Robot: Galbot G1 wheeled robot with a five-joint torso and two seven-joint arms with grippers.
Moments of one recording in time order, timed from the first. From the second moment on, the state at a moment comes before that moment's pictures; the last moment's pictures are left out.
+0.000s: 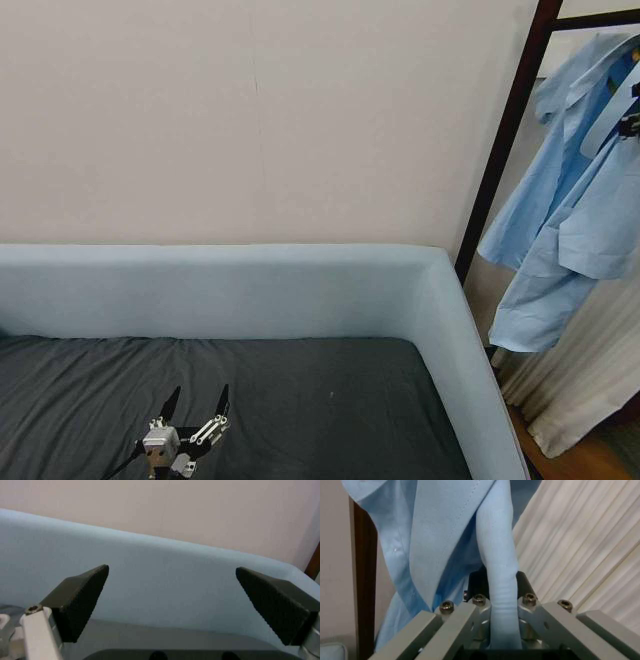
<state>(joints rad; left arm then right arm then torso) 1.71 -1.08 -0.40 -2.04 -0.45 -0.44 -0.25 0.63 0.55 -0.69 1.27 1.23 -0.73 0.67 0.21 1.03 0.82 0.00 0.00</state>
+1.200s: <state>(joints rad) 1.71 -1.08 -0.40 -2.04 -0.45 -0.44 -0.25 0.91 0.65 -1.00 1.20 1.81 -0.74 0.96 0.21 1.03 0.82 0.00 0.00</state>
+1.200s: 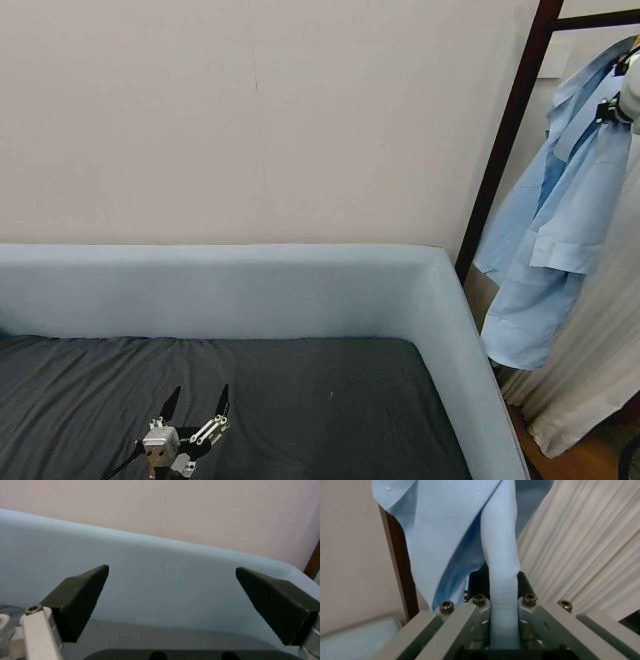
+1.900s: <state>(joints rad) 1.71 -1.08 -0.40 -2.04 -0.45 -0.44 -0.25 0.96 0.79 -1.08 1.03 1.92 -0.74 1.00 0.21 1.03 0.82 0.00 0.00</state>
